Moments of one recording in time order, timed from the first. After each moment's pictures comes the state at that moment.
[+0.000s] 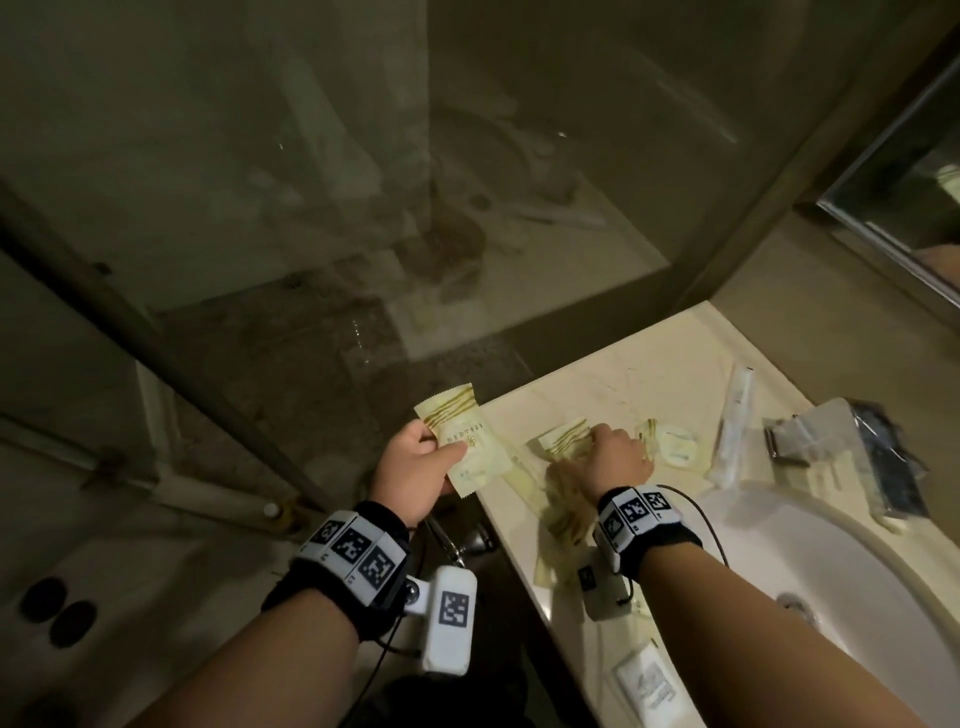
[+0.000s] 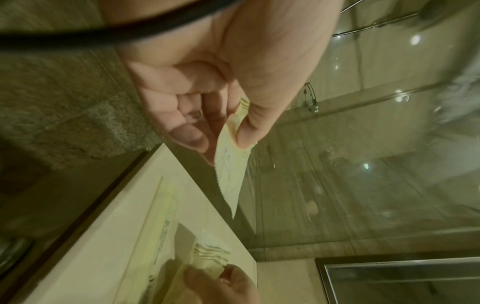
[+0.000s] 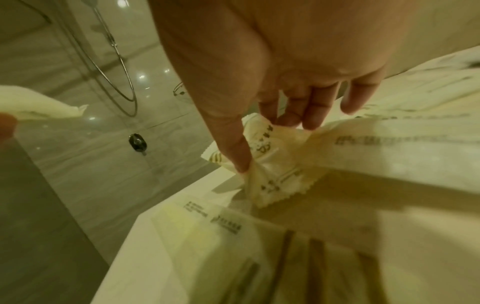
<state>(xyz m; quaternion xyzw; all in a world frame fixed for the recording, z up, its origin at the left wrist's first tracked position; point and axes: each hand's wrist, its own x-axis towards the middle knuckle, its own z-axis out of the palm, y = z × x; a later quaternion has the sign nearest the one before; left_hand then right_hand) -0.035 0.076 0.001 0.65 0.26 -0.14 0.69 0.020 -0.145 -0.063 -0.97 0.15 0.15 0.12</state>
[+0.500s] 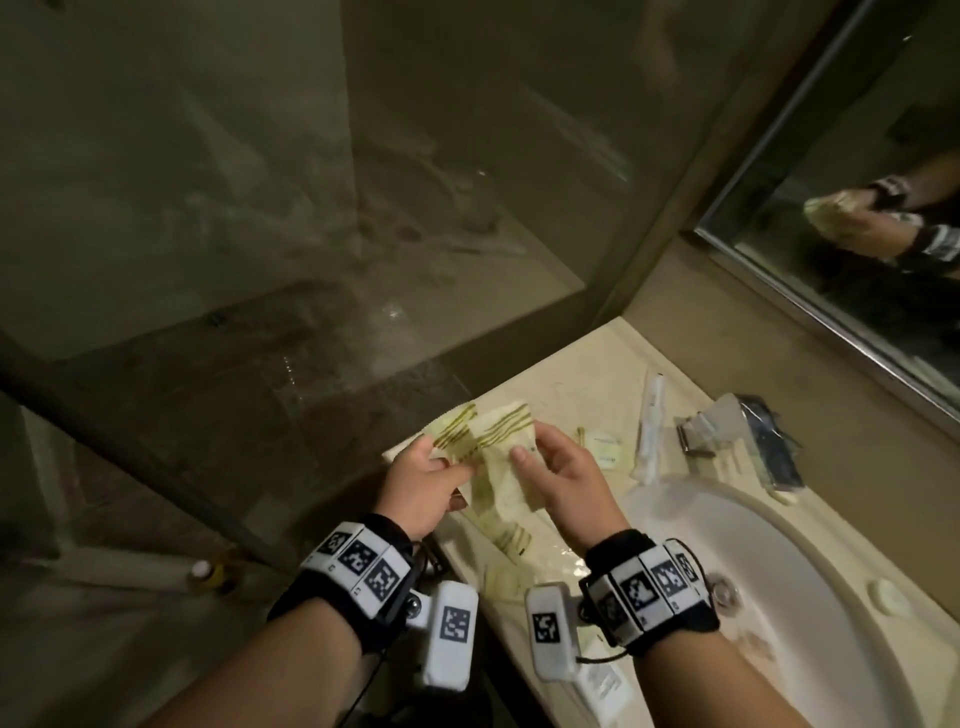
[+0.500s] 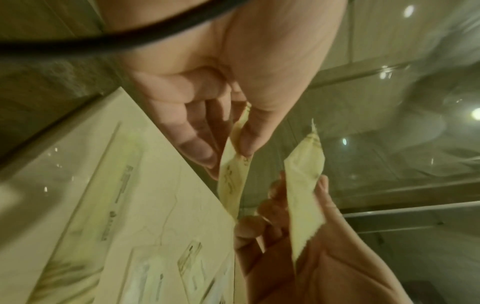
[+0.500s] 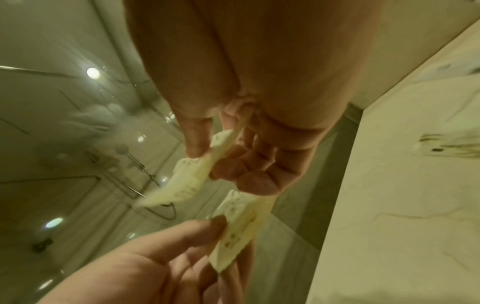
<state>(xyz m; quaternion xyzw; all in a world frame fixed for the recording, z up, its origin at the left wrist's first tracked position) -0.025 0.029 0.016 0.64 0.17 -0.21 0.72 -0.038 -0.140 0.031 -0.71 0.03 0.10 0.69</state>
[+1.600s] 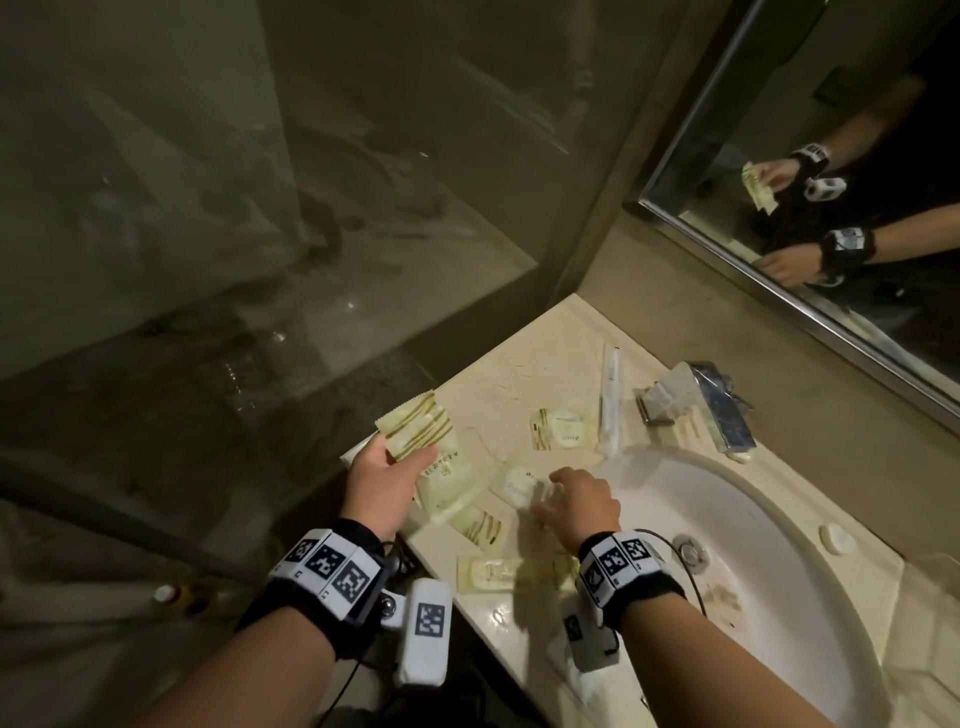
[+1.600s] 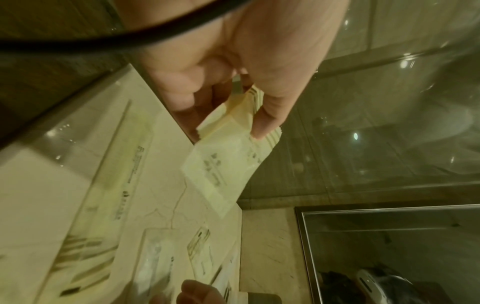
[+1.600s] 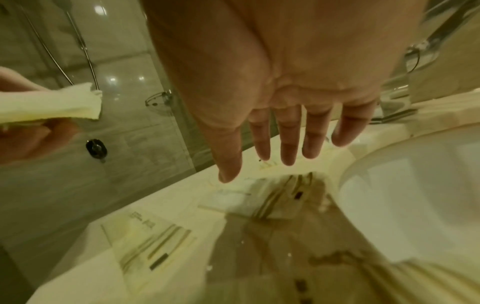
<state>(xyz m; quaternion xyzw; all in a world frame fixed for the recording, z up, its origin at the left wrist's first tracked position) -0.016 0.021 -0.005 0.64 0.19 -0.18 0.73 -0.050 -0.213 -0.047 -0.95 0.21 0.15 0.15</state>
